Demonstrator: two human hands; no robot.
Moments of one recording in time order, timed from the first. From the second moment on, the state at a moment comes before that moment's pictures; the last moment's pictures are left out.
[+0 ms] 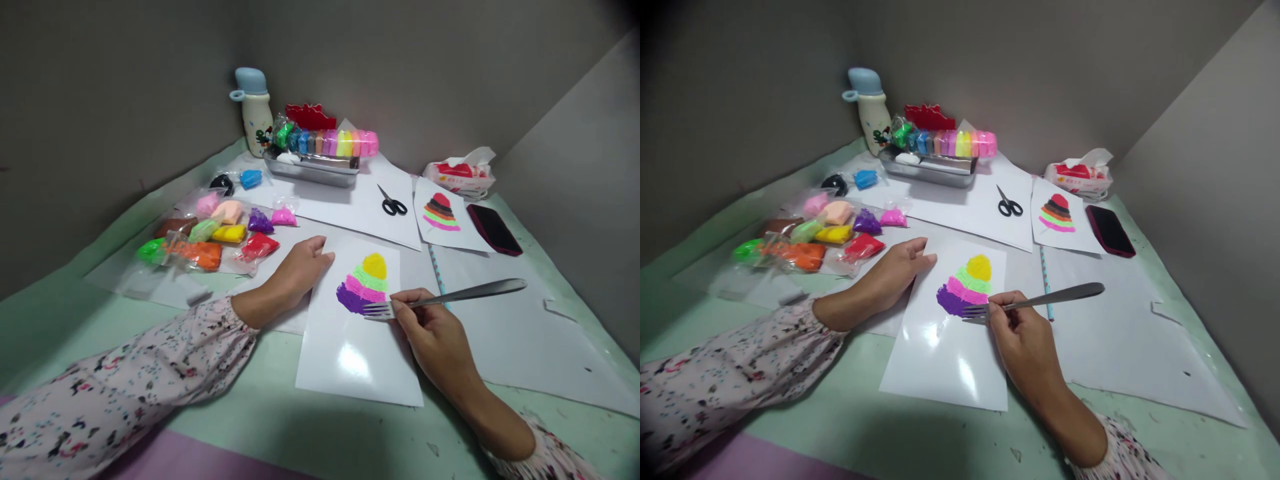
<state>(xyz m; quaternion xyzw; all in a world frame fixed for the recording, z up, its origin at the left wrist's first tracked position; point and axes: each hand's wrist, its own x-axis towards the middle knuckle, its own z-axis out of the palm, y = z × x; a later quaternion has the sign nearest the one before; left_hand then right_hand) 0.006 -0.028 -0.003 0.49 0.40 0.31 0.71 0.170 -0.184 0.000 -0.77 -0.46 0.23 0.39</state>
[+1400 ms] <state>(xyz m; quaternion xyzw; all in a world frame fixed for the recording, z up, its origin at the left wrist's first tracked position) 0.005 -0.009 0.009 0.80 0.28 0.21 0.49 0.192 -0.157 0.041 -0.66 -0.54 0.33 0.40</state>
